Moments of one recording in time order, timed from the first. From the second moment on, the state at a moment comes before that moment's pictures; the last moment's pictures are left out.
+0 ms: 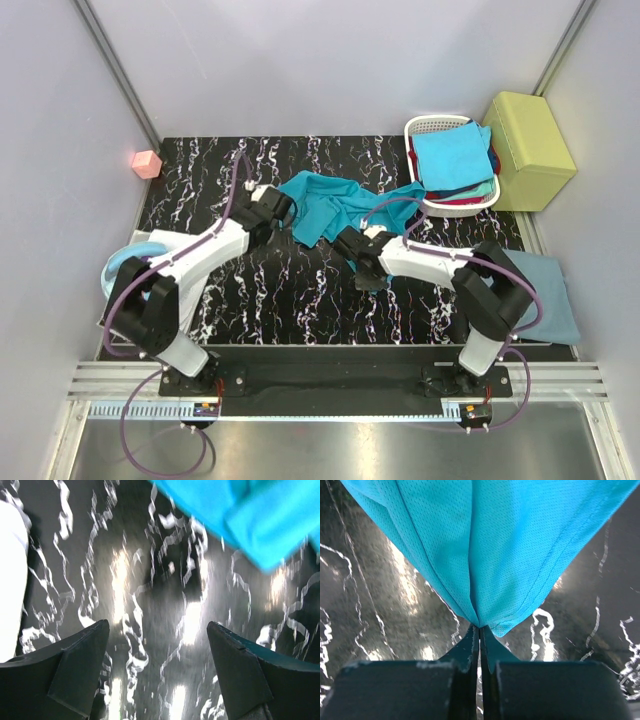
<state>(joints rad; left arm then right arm) -0.56 1.54 1.11 -0.68 -0.37 -0.60 0.82 1.74 1.08 -0.70 0.33 0.84</state>
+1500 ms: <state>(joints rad) -0.47 1.98 1.35 -0.52 -0.25 -0.53 0.82 1.56 1.03 -0.78 0.36 0.84</state>
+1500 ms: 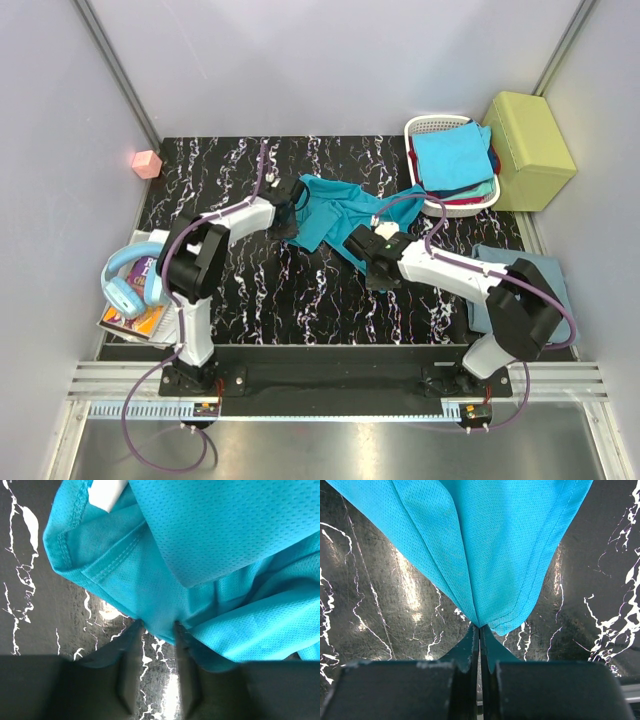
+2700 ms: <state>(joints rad) -0.59 1.39 1.99 -0.91 -0.50 -0.47 0.82 1.53 2.06 -0.96 0.74 0.49</state>
